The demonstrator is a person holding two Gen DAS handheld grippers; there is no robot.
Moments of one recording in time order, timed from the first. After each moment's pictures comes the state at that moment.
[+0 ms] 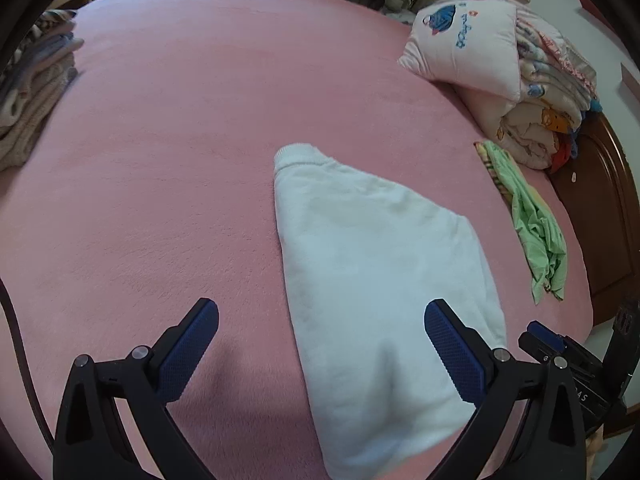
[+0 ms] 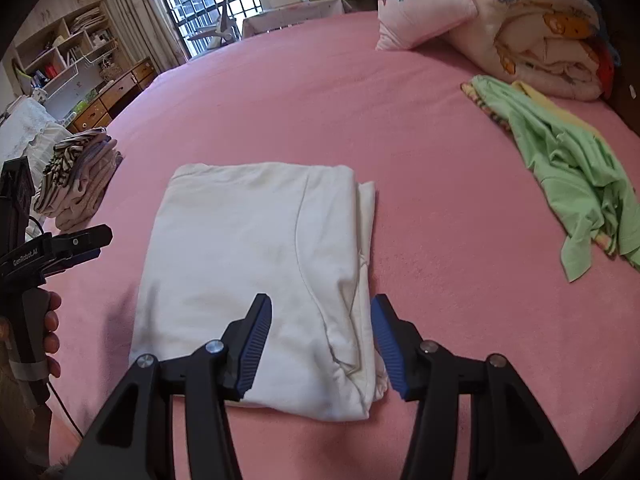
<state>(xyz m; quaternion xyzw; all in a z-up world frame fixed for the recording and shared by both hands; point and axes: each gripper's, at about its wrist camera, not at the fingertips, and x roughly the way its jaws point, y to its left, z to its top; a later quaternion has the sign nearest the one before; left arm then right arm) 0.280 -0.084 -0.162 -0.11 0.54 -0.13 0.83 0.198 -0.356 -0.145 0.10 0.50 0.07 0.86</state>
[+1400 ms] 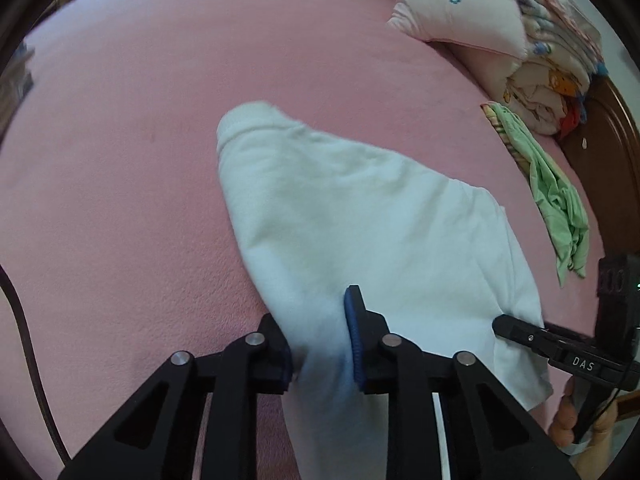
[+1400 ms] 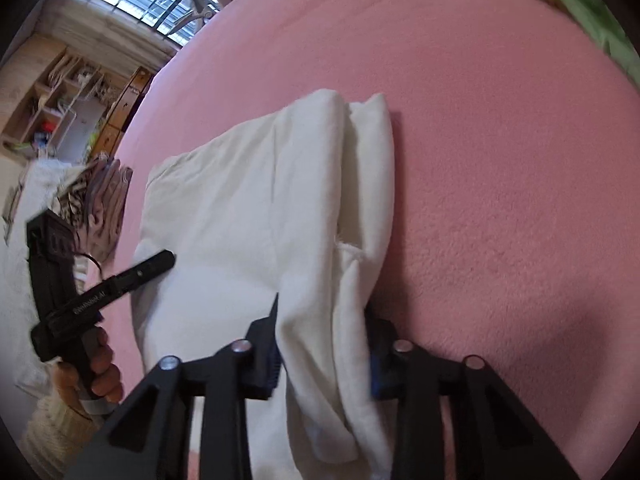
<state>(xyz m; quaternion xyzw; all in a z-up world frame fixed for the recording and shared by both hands) 0.309 -0.140 -0.202 -0.05 0.55 -0.14 0.82 0.250 -0.359 -0.215 0.21 0.56 0.14 0.79</state>
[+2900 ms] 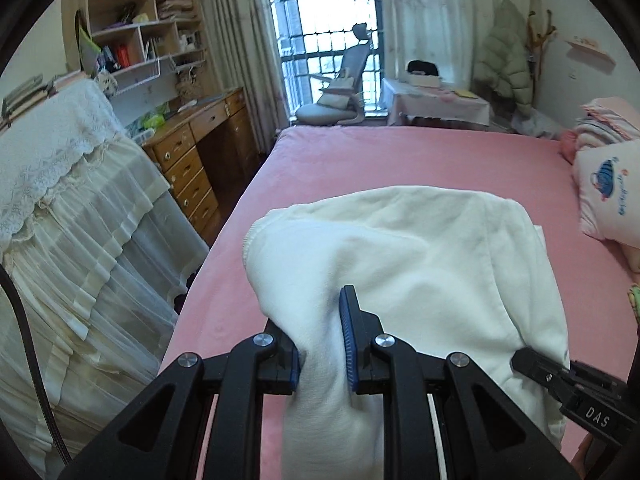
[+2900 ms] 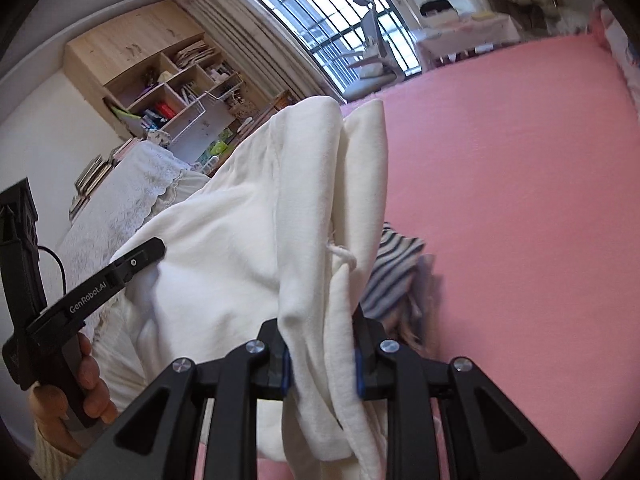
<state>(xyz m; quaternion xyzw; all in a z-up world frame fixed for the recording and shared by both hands) 0.477 0.428 0.166 0.04 0.38 0.11 0.92 0.458 0.182 0.051 0.24 0.42 0.28 0.83</state>
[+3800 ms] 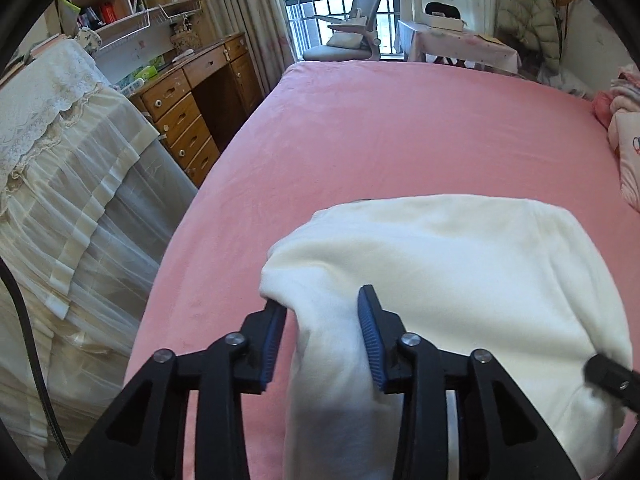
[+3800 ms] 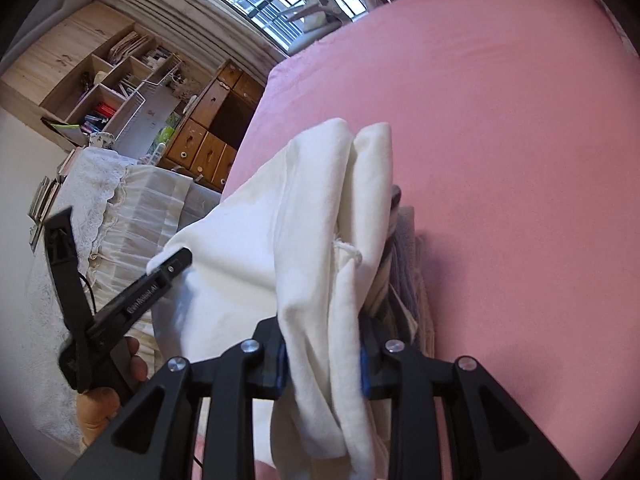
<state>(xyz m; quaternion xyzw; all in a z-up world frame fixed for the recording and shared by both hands) 0.534 0.423 0.014 0.04 0.46 0.14 0.88 0.494 0.190 -0.030 0.27 0.51 0.22 0.79</state>
